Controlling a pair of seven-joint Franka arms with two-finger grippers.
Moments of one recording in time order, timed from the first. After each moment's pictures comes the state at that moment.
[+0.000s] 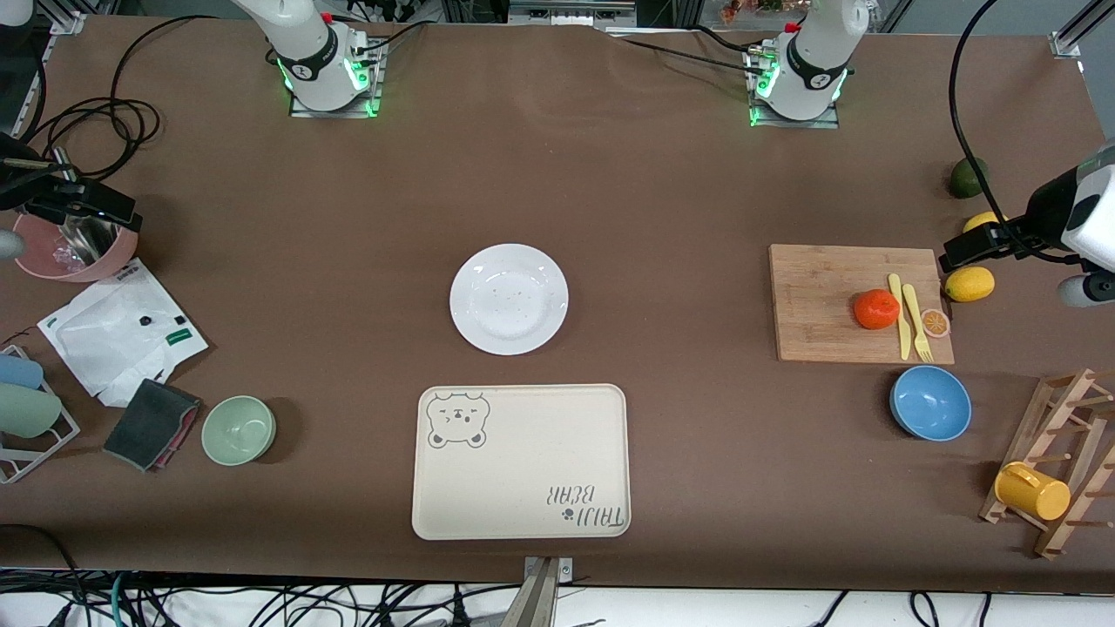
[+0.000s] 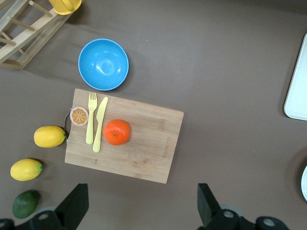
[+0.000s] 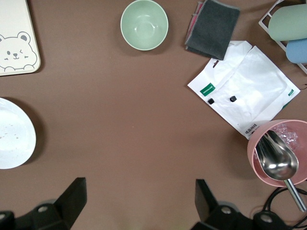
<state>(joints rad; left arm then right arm) 0.12 0.18 -0.15 -1.40 0.01 1.51 -0.24 0.10 0.08 -0.14 -1.53 -0.01 1.53 0.05</state>
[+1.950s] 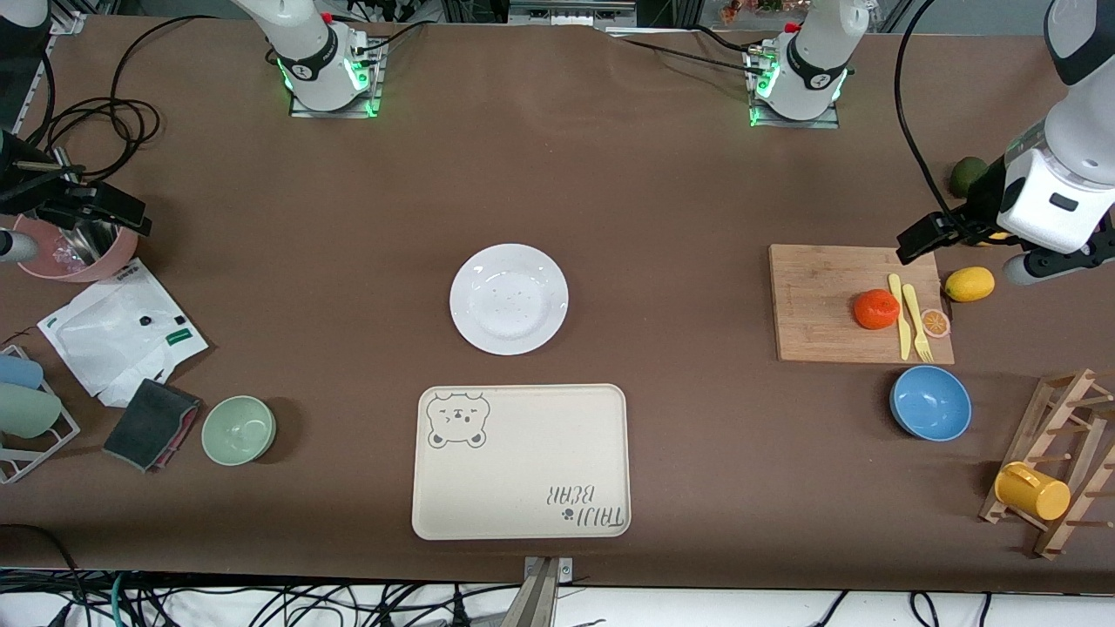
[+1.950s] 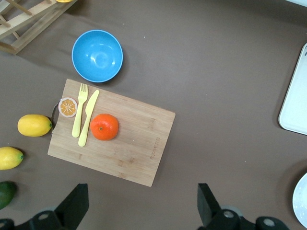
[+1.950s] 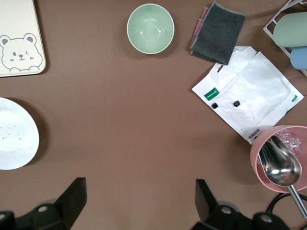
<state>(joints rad) 0.05 0.05 -0.14 -1.63 0.01 1.66 -0.40 0.10 0.09 -0.12 -1.53 -0.01 1.55 0.05</state>
